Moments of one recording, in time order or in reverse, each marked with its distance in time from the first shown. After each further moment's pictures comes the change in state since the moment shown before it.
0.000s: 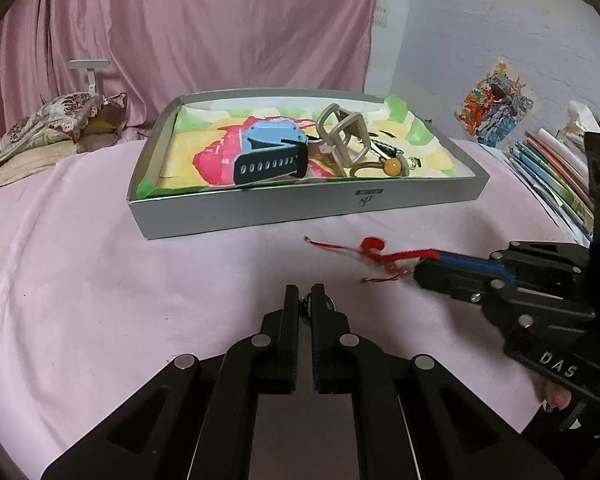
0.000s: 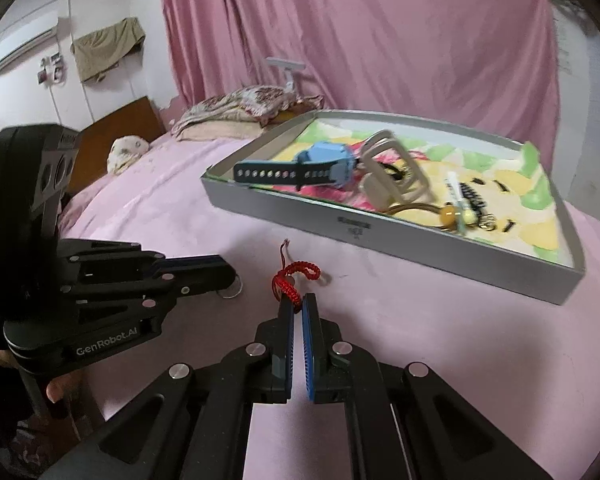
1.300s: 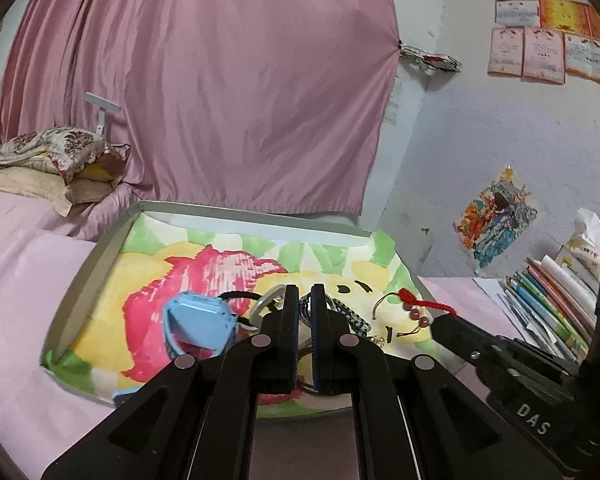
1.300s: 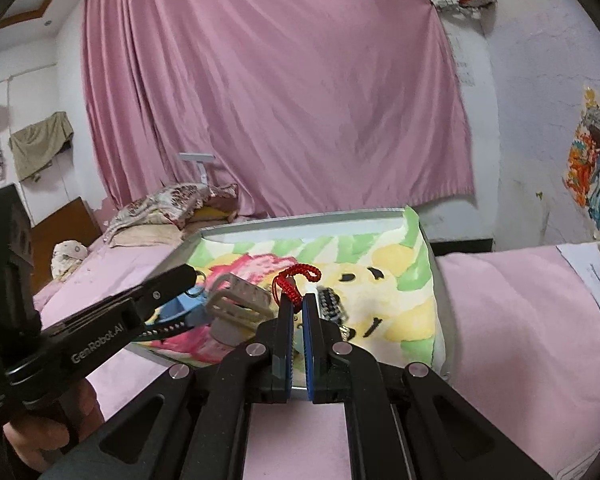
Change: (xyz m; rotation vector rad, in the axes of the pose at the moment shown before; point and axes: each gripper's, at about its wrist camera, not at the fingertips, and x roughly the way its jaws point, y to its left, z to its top) left arm 0.026 -0.028 0.100 -0.140 -0.329 -0.032; right arm -0.028 -0.091 0.049 0.224 -0.267 -0.212
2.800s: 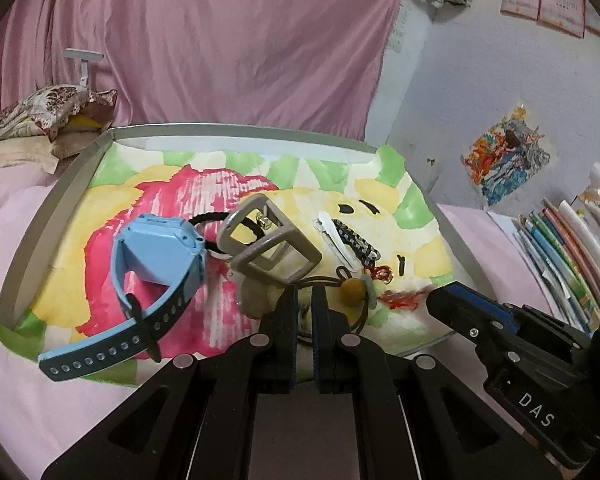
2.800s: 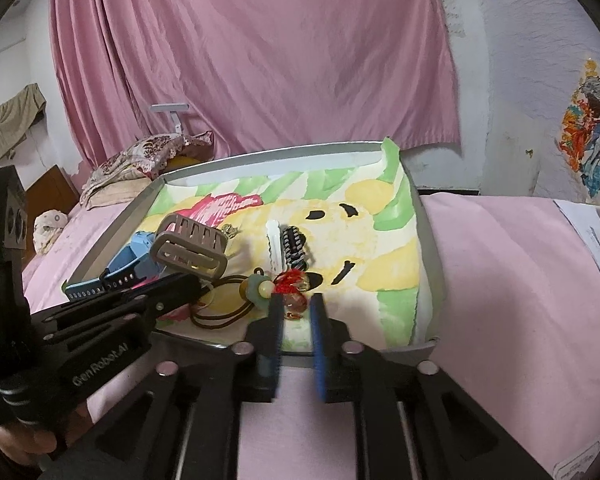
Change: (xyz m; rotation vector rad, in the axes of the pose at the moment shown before) left arm 0.047 -0.003 -0.021 0.003 0.270 0.010; right arm 0.023 -0.021 -0.012 0.020 0.192 -0.061
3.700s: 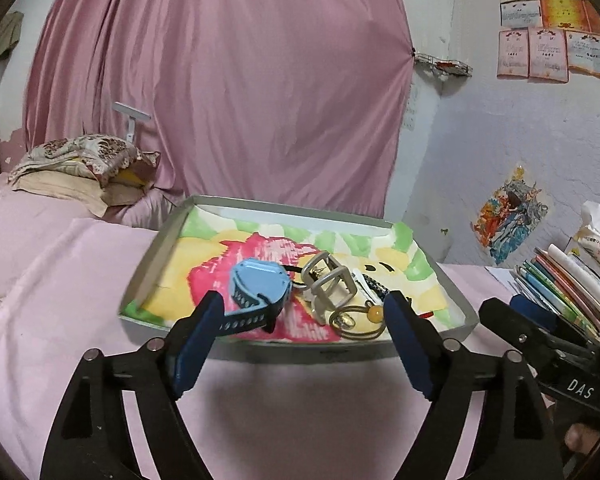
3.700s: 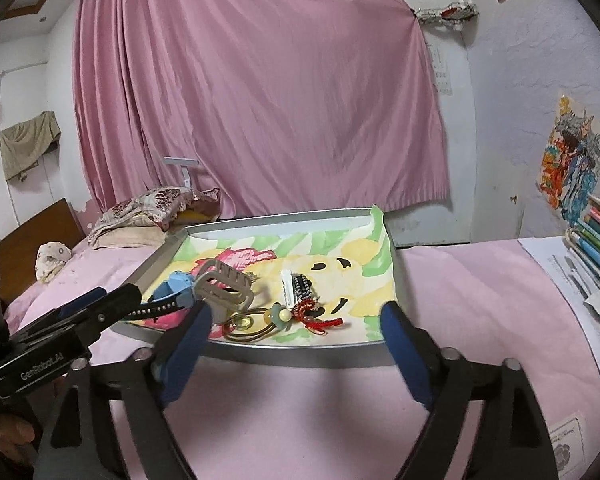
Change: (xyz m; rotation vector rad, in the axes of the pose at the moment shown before) left arm -0.109 0.016 -0.040 -0.019 -0.305 0.089; right arm -0.068 0.014 -0.016 -0.026 -0.238 -0.011
